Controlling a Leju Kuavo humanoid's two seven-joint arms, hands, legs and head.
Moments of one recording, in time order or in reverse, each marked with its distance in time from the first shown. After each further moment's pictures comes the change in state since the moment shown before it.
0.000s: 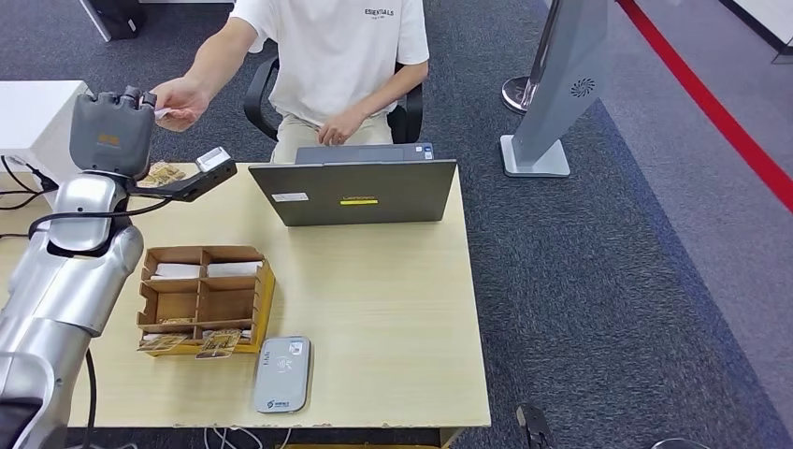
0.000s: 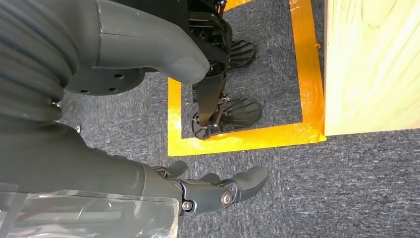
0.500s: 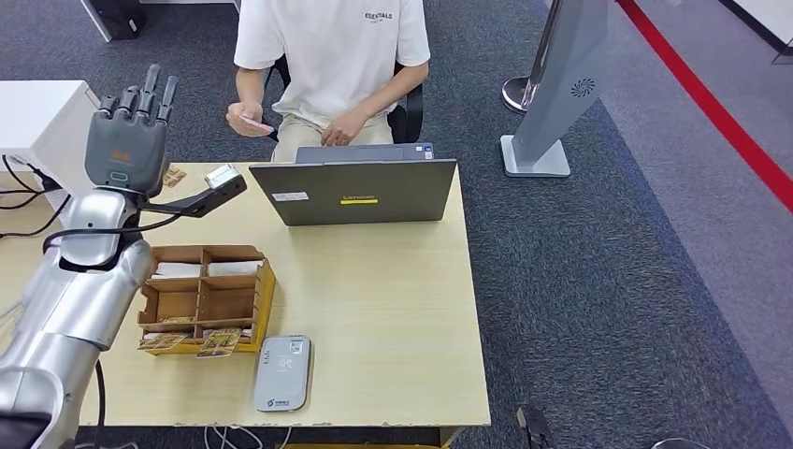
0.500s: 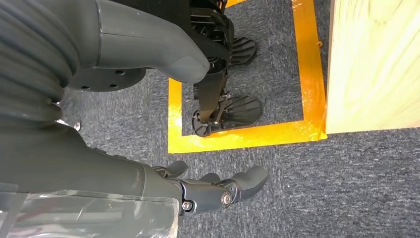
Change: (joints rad) left arm 0.080 -0.002 0.002 -0.068 0.055 -0.004 -0.033; right arm 0.006 0.000 -0.006 0.000 0.011 0.000 -0.008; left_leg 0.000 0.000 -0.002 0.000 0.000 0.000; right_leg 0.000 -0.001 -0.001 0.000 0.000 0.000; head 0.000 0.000
